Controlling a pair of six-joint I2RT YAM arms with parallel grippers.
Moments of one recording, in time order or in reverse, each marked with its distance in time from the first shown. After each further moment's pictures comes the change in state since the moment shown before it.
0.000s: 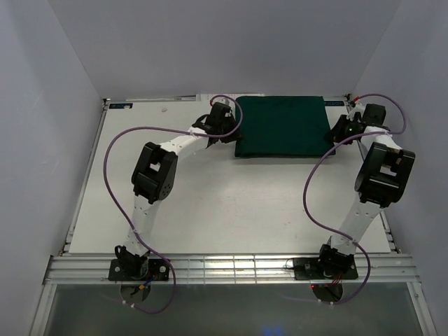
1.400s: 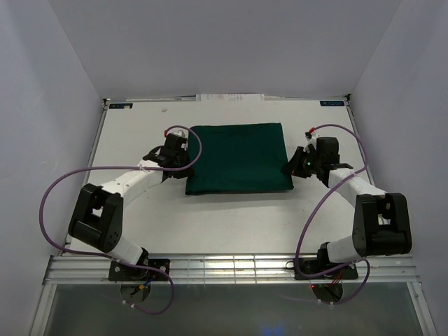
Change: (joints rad) left arm 0.128 -0.727 -0.823 -0.145 -0.131 0.146; right arm 0.412 -0.587 -0.734 0.242 0.124 0.303
